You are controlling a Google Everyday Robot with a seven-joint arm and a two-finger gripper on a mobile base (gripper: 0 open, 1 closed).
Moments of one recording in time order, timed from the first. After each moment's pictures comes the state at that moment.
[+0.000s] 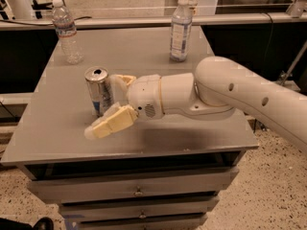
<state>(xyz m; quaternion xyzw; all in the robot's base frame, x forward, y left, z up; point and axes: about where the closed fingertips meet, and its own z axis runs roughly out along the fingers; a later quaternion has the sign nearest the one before) 0.466 0.120 0.898 -0.51 0.59 0.43 0.45</state>
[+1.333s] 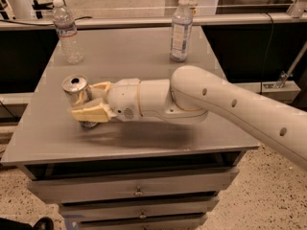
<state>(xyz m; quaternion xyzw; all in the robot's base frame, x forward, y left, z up) 0.482 0.169 0.885 -0.52 0.55 0.43 0.49</state>
